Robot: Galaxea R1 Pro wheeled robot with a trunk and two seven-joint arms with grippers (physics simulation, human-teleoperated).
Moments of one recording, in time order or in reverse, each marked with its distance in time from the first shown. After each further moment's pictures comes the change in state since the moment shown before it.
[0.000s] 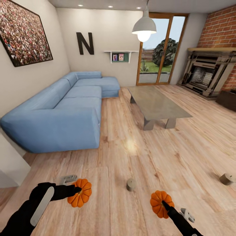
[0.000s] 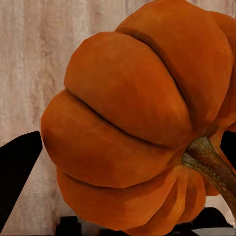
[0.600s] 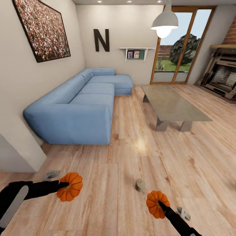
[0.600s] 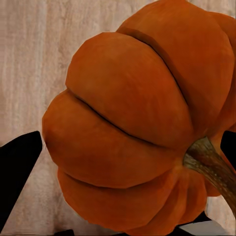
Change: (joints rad) left arm 0.035 0.203 0.088 -0.063 0.043 0.005 -0.323; right arm 0.000 0.001 0.056 -0.001 0.003 0.026 0.056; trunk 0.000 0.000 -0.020
